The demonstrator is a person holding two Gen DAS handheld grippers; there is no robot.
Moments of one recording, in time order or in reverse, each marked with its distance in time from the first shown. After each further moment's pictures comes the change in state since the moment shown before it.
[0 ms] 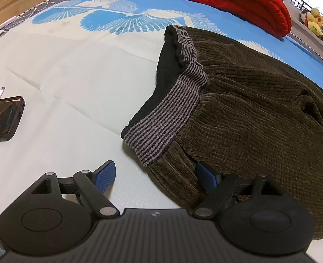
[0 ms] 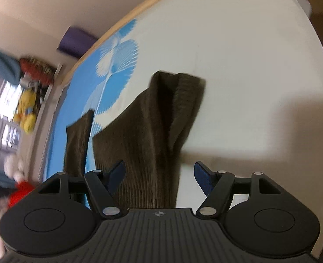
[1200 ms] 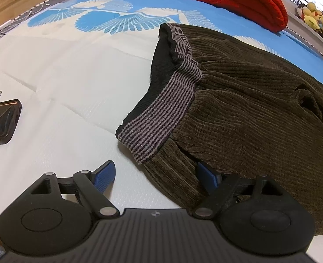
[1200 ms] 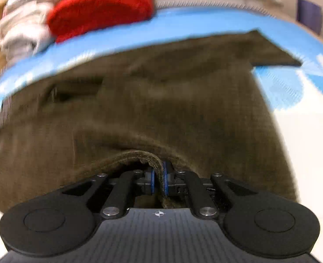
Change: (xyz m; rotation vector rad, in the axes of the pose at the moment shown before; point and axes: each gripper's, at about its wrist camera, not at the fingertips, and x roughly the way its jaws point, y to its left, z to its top) left arm 0.003 -0.002 0.000 0.037 0.005 -0.003; right arm 0.046 0.142 -0.219 -1.346 0.360 0.259
